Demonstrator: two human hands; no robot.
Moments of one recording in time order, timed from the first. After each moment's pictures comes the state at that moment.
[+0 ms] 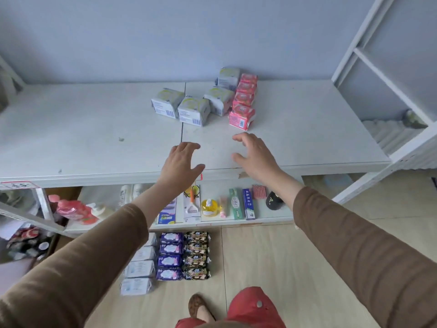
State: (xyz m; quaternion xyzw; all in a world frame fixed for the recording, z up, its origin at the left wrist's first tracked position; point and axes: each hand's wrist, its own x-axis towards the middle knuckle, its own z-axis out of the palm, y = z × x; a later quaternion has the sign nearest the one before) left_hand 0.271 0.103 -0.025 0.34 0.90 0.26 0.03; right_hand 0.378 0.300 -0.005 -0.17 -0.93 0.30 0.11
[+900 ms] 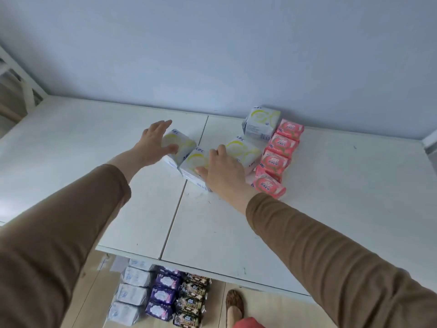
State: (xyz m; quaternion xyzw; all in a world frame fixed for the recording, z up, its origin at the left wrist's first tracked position) left_hand -0.035 0.172 -0.022 0.18 0.95 0.22 0.12; right_hand 0.094 0.358 -0.049 -0.08 -0.99 0.12 0.04
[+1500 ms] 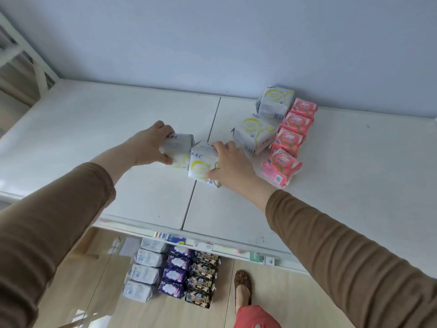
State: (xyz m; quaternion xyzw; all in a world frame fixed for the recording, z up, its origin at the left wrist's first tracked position) left_hand 0.010 0.102 -0.015 0.28 0.95 0.10 0.14; right_hand 0.145 0.324 -0.036 -0.05 -0.96 0.25 -0.05
